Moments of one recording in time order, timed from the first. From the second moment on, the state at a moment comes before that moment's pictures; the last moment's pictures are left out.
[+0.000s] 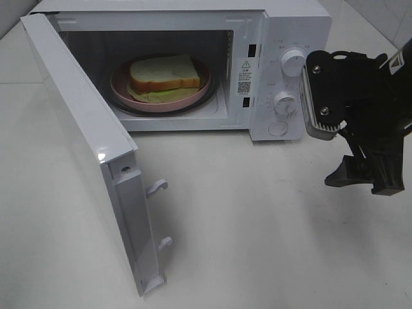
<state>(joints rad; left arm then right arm) 0.02 0.00 -0.50 0.00 1.04 -0.05 0.40 1.39 -0.88 0.01 0.66 -1.15</state>
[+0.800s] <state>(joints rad) 0.02 0.00 -0.50 0.00 1.04 -0.05 0.63 1.58 -1.12 -0.17 0.67 -1.02</state>
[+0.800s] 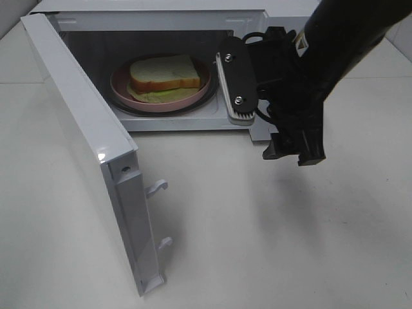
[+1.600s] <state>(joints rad) 0.02 0.00 -0.50 0.00 1.04 -0.05 0.64 1.86 -1.38 -0.17 0.58 -1.00</state>
